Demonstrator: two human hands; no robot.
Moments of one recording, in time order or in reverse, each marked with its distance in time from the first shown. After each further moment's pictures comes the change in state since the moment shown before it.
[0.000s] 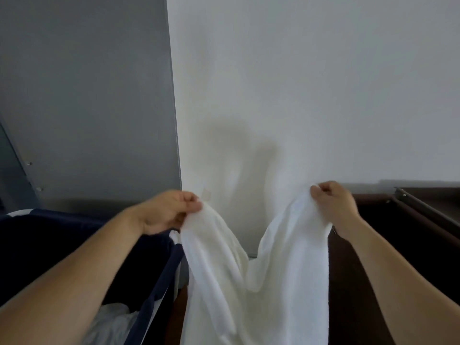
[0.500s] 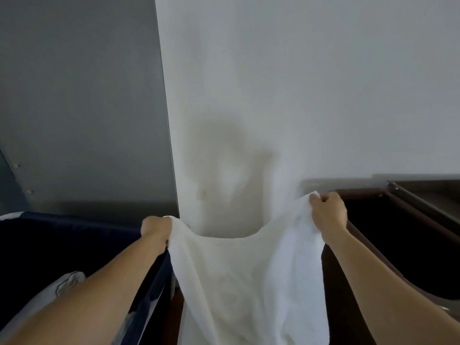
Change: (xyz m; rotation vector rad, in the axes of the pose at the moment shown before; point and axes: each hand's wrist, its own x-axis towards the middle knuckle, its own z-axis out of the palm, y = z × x) left_hand 0.055 -0.074 -0.001 -0.056 0.808 -0.234; right_hand -0.012 0.025 0.016 -0.024 0.100 0.143
